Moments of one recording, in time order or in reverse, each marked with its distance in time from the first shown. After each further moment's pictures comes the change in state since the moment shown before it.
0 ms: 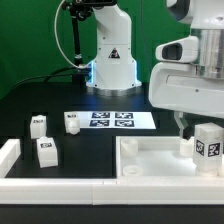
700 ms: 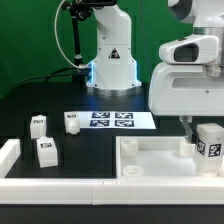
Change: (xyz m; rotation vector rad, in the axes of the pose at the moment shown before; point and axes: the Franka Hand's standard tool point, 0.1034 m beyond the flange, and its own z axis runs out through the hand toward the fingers) arm 0.000 -0.006 -0.002 0.006 0.011 -0.464
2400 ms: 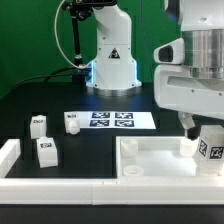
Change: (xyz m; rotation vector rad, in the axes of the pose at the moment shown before) arm 0.003 0.005 0.000 0.083 -0.033 0.771
